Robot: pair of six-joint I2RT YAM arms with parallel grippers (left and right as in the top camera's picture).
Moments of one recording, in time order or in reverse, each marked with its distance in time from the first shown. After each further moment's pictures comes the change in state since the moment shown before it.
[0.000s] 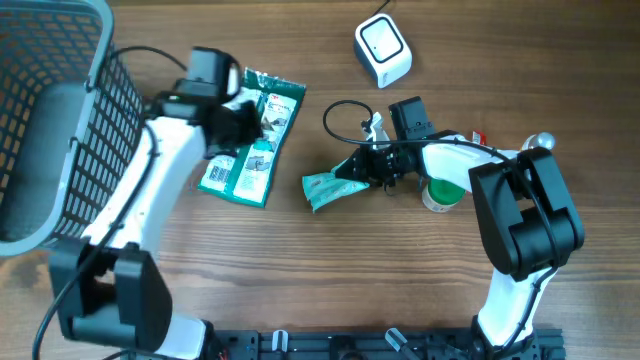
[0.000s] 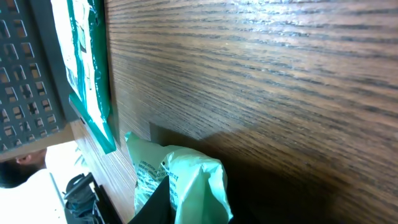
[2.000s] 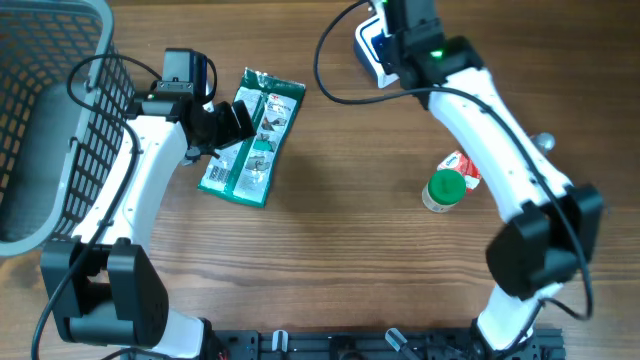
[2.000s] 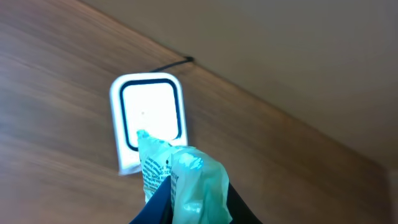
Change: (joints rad) left arm 0.087 0.003 0.000 -0.058 -0.076 0.000; right arm 0.076 -0.066 0.724 -0.342 1.226 -0.756
